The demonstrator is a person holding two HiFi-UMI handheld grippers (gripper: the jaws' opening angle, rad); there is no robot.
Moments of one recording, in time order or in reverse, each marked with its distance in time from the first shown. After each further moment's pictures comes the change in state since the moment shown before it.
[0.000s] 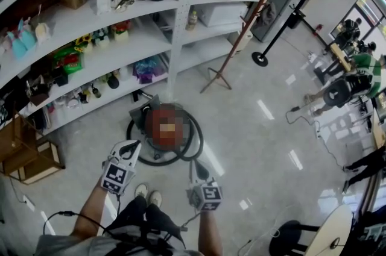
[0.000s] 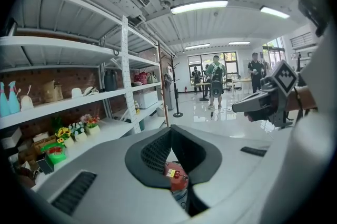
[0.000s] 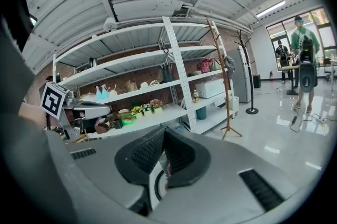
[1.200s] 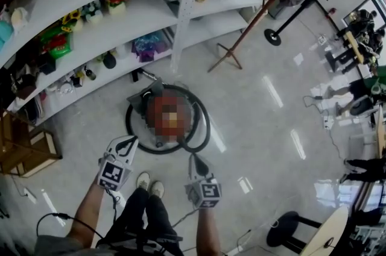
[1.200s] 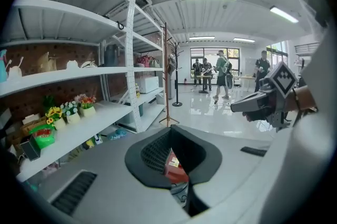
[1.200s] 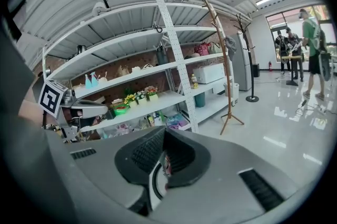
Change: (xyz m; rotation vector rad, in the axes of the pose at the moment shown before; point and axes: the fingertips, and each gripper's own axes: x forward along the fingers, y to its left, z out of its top) left arm 0.082 0.058 -0.094 -0.053 0.104 -0.051; right arm 0.114 -0.025 -0.068 0.025 0.116 -0.024
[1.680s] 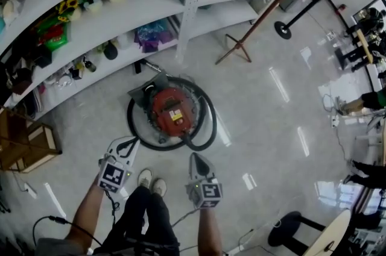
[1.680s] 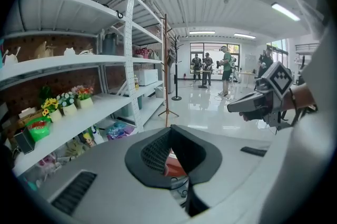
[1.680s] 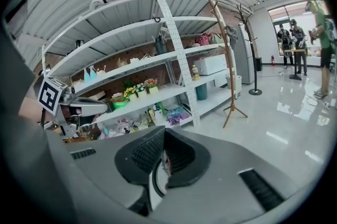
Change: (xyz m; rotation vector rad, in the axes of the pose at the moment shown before) left arm 0.034 0.005 -0.051 -0.028 0.060 -0.009; right arm 0.048 -0.015 -0.050 0.005 0.036 0.037
